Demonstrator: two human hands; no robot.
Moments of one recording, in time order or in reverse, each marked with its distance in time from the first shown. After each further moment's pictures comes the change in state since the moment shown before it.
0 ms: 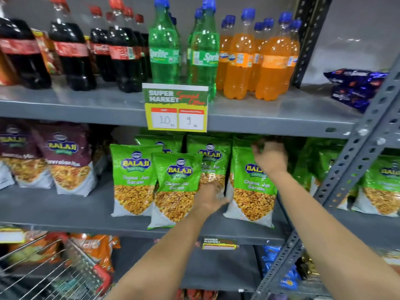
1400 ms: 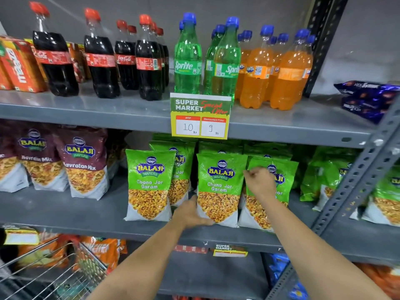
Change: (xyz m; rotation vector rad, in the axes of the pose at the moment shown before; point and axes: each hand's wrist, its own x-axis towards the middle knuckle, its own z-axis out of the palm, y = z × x) left_hand -0.033 -0.089 -0.054 0.078 -0.150 -0.168; right_hand -0.049 -0.027 0.057 0.247 -0.201 0.151
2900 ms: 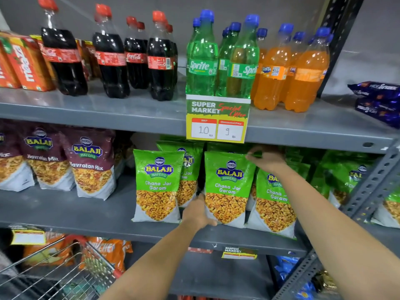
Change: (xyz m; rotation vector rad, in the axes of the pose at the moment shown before) left_hand -0.001 0.007 -0.003 0.047 0.097 -0.033; right_hand 0.048 -0.048 -0.035 -0.266 -0.209 -0.223
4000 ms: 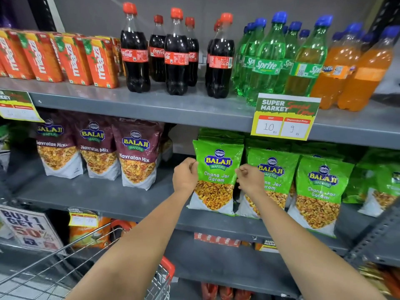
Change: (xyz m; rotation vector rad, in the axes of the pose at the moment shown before) left_hand -0.005 -0.091 -0.140 -0.371 0.598 0.036; right_hand -0.059 -0.130 0.135 0.556 0.088 0.096
